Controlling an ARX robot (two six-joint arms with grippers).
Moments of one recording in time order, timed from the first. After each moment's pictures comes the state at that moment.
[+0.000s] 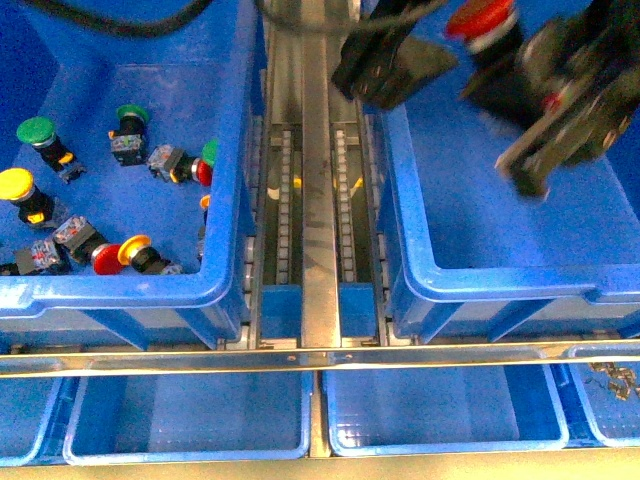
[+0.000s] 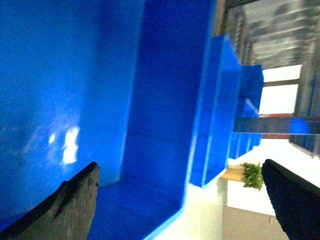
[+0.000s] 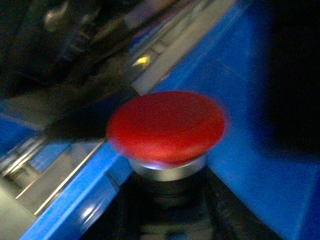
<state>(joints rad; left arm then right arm) -0.60 1.99 1.37 0.33 0.32 -1.14 0.43 1.50 0.69 0.19 -0.09 -0.49</state>
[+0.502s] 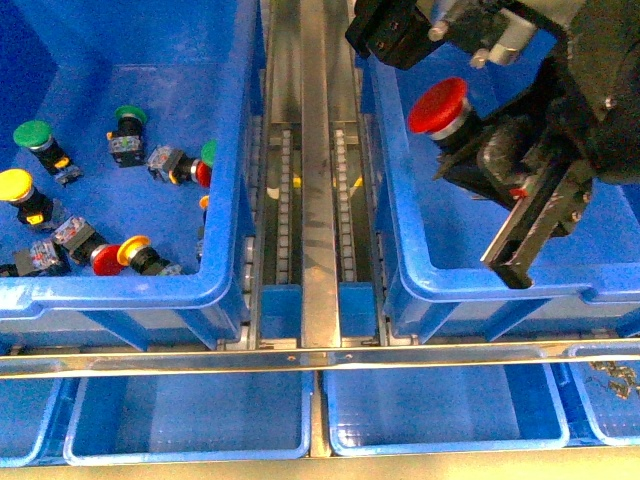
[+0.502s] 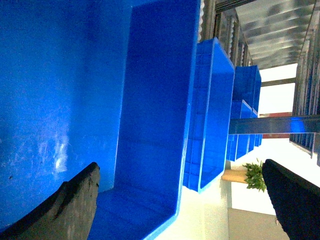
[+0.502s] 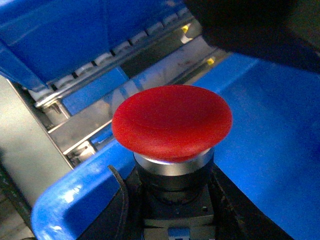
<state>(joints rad) -0.61 1.98 1.38 0.28 0.32 -1.11 0.38 1.52 0.71 0.15 -0.10 -0.61</state>
